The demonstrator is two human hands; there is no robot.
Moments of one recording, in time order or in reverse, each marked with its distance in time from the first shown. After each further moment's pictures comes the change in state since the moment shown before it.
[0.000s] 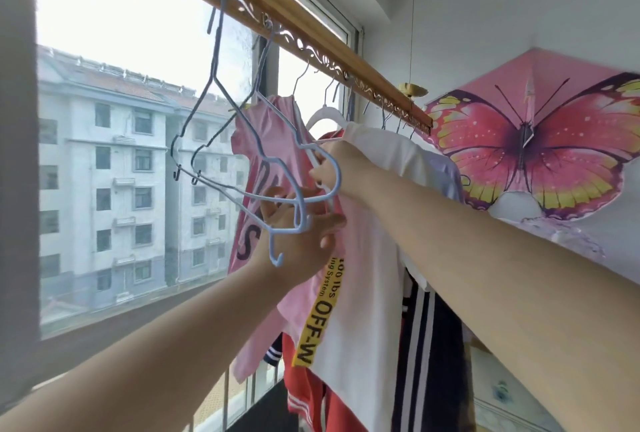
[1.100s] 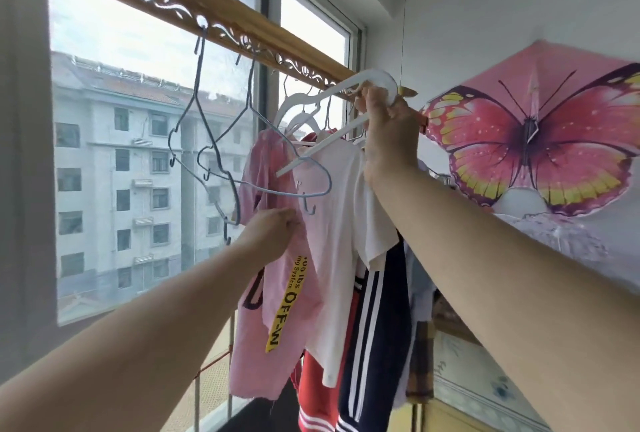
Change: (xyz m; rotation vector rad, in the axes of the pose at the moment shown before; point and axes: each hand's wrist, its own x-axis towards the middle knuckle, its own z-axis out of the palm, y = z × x) left_hand 0.013 -0.021 0.012 -0.029 -0.410 -0.447; right_hand -0.051 0.017 -0.058 0.878 0.686 0.059
